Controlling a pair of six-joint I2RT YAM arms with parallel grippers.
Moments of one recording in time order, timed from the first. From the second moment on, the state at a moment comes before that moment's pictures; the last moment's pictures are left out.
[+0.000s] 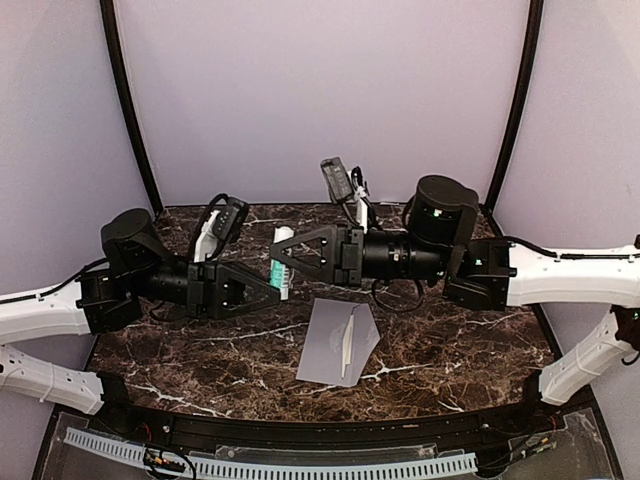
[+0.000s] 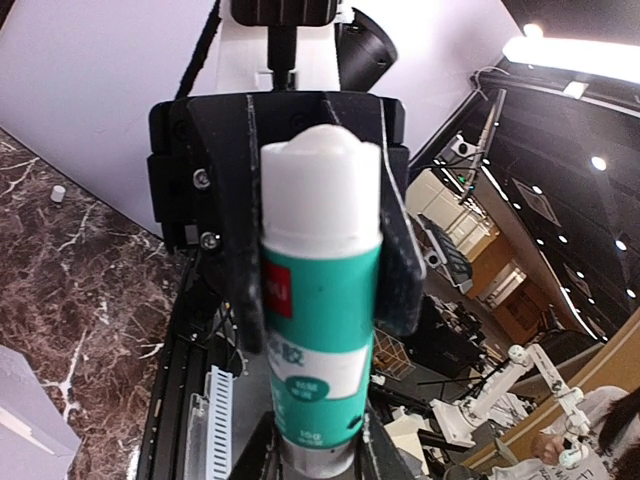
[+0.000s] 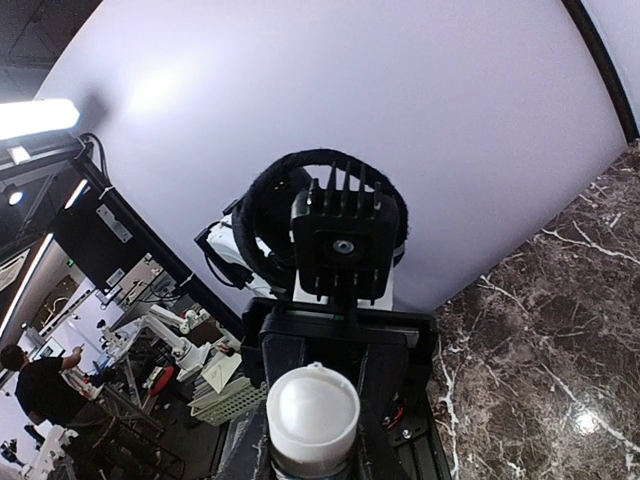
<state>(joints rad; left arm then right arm) -0.96 1.00 0.74 0.33 0.76 -0.75 1.20 1.40 1.14 0.36 -0.42 0.70</state>
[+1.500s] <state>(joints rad) -0.96 1.09 0.79 -0.02 0.34 -0.65 1.24 1.42 1.24 -0.19 0.09 0.86</state>
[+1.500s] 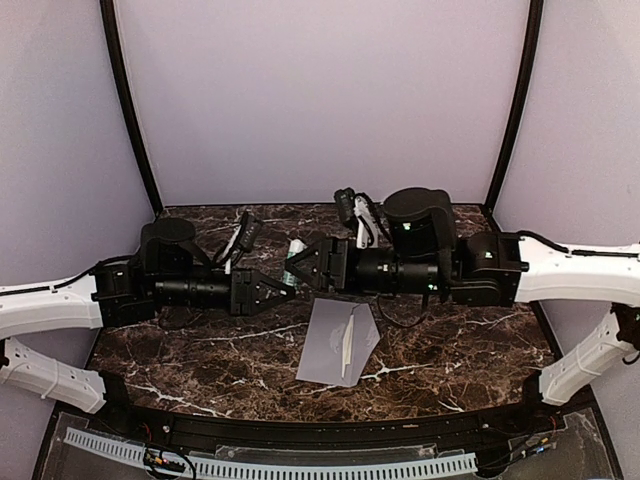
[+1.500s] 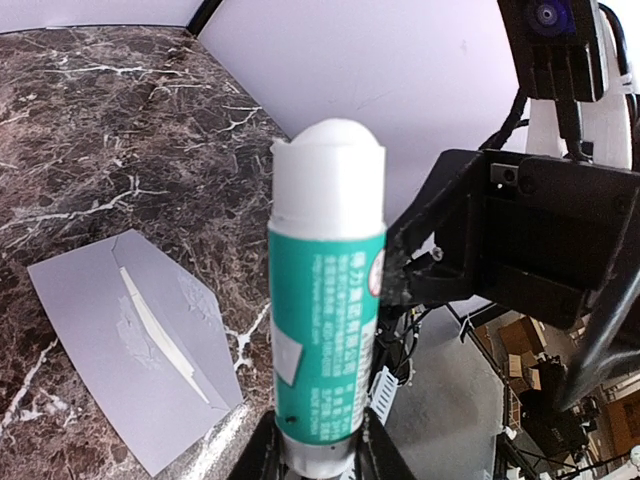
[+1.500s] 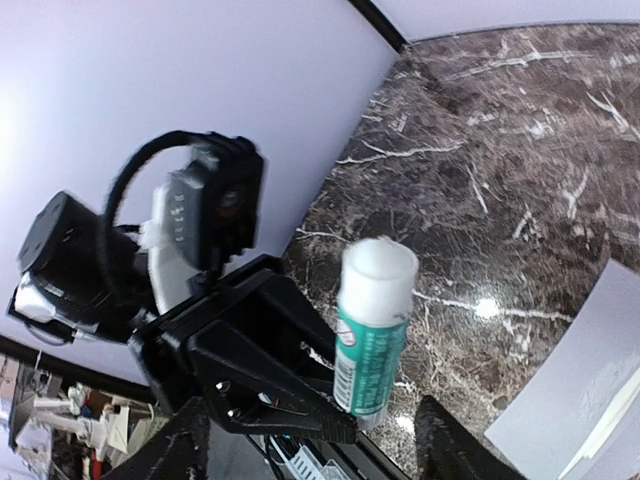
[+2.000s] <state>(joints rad) -0.96 0.97 0.70 0.21 0.53 -0.75 1.24 1.08 0.94 0.16 -0.12 0.75</state>
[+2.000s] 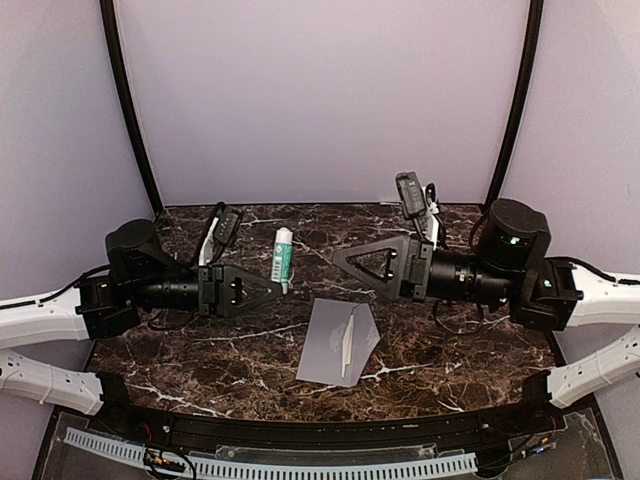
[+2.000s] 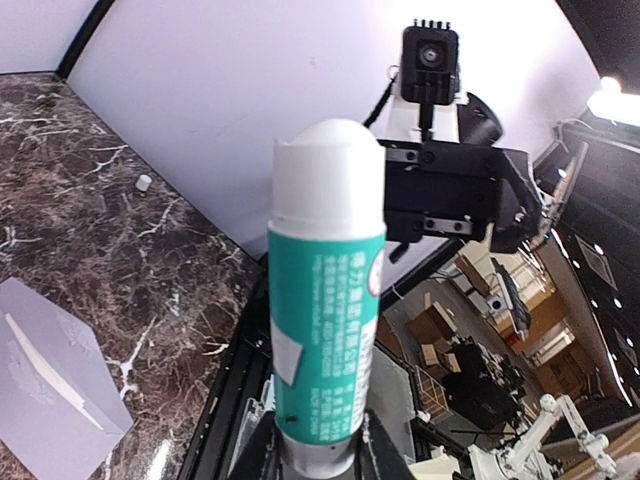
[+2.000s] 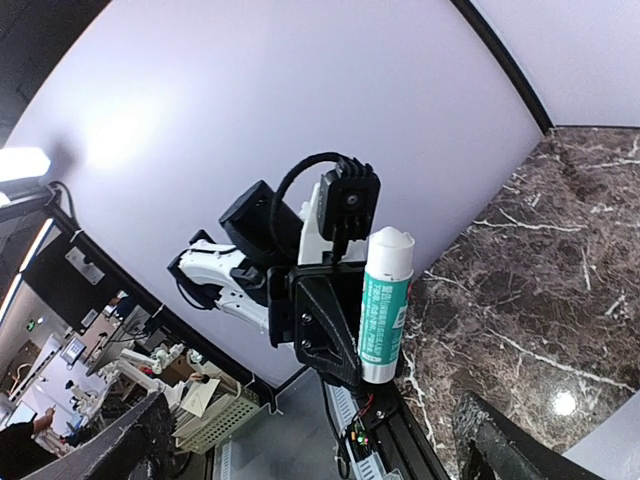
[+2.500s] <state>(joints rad) -0.96 0.96 0.66 0.48 0.78 -0.87 1.24 1.14 0.87 0.44 -0.34 0.72</state>
